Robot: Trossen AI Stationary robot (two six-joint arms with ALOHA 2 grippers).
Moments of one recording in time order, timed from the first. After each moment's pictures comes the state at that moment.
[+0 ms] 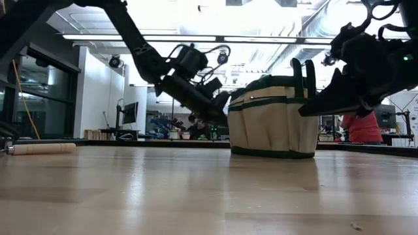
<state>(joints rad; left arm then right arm) 0.41 2.01 1.13 0.43 0.01 -0.07 0.54 1.47 0.35 0.49 0.85 0.70</state>
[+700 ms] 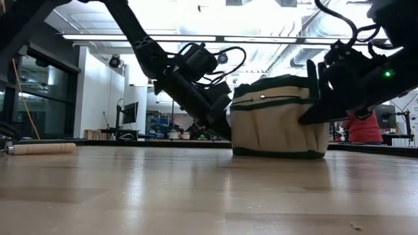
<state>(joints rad) 0.28 2.01 1.14 0.24 0.08 -0.06 0.47 1.47 0.35 0.34 0.95 0.76</state>
